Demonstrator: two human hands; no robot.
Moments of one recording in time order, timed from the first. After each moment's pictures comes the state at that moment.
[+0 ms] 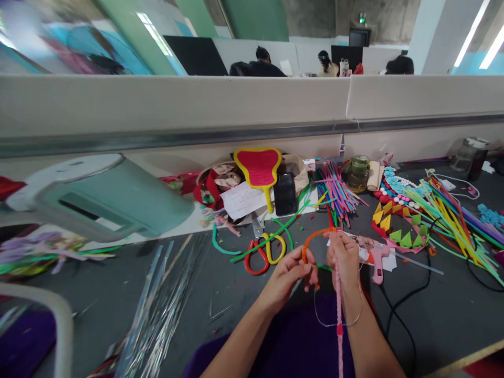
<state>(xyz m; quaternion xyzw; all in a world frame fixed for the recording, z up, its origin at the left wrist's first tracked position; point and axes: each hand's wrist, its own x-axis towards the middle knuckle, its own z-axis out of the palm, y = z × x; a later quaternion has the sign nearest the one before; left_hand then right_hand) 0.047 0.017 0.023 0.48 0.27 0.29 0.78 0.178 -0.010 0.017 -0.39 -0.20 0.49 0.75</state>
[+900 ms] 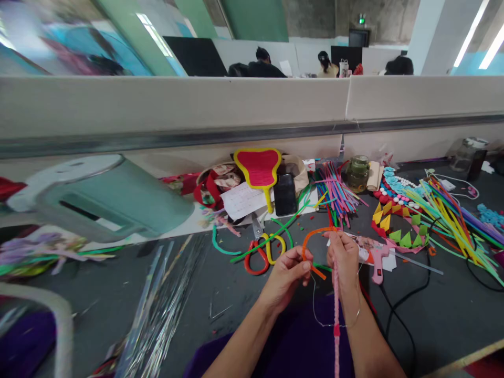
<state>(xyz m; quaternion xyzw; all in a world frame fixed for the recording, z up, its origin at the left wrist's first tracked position) 0.053 0.013 0.020 0.41 0.31 0.38 0.77 0.179 -0.006 0.008 -0.40 -0.20 0.49 0.75</state>
